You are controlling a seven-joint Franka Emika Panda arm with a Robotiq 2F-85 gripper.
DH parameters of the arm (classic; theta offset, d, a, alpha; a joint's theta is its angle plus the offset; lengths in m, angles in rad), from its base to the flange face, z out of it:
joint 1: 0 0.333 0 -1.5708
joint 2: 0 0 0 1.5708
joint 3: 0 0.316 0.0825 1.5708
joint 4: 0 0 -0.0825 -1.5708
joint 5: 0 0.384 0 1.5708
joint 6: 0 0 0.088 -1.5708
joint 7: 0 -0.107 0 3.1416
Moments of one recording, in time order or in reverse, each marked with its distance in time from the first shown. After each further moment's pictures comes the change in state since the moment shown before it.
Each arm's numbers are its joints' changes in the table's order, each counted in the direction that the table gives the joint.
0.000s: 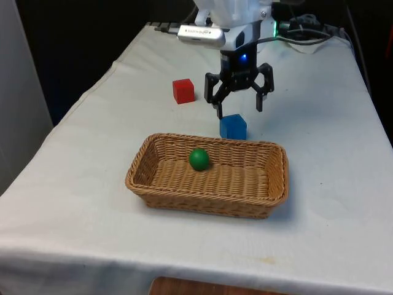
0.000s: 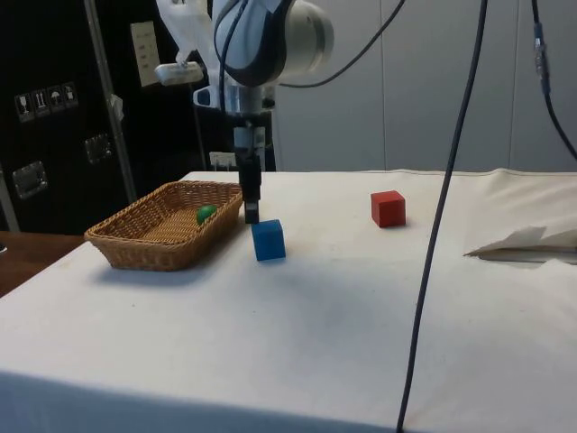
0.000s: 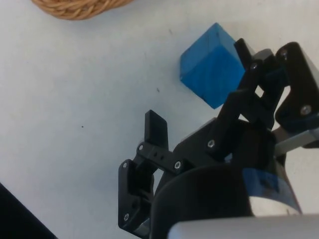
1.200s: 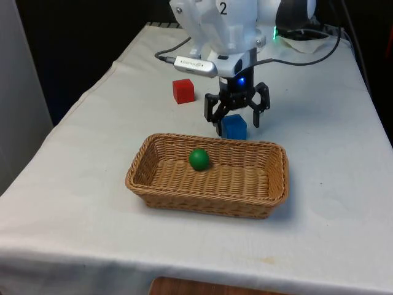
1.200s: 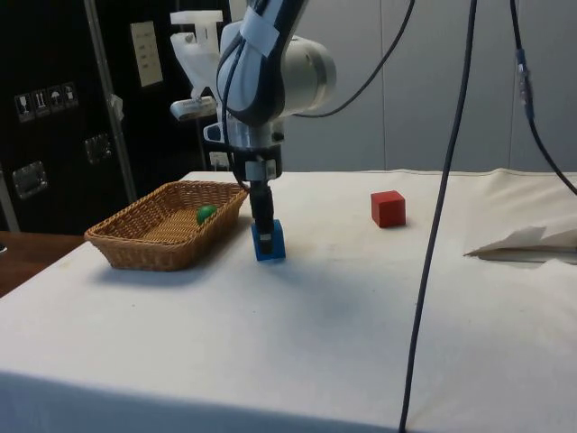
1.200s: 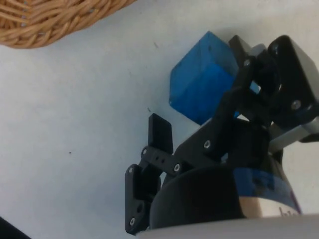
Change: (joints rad) arm -0.008 0.113 0.016 0.010 0.094 0.042 0.104
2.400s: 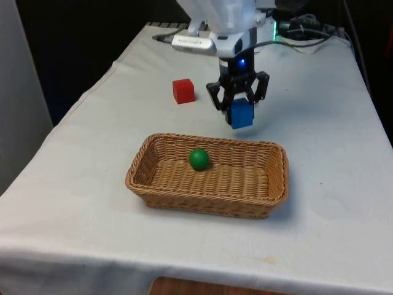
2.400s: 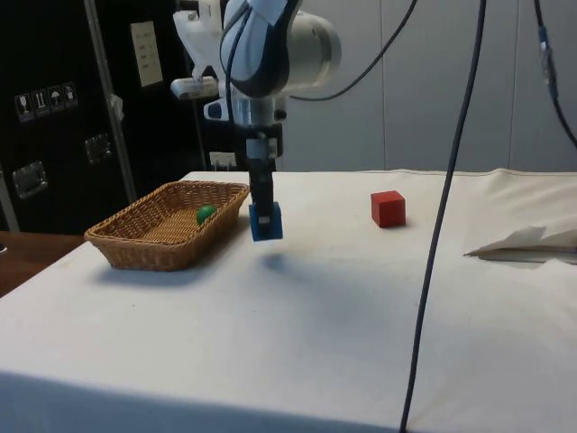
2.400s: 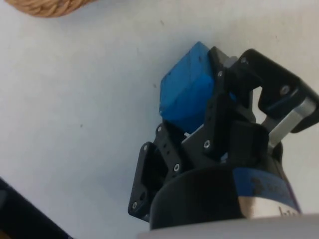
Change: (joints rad) arm 0.000 -0.098 -0.010 -0.041 -0.021 -0.033 0.011
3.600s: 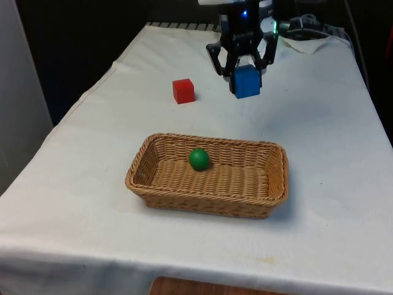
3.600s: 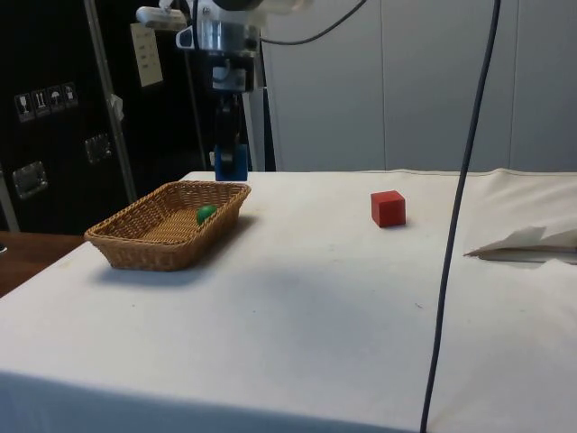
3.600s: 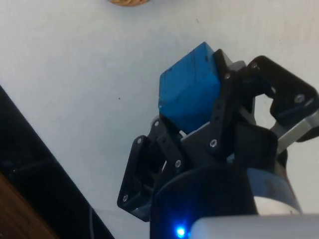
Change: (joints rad) arm 0.000 -0.142 -0.023 0.103 -0.091 -0.172 -0.169
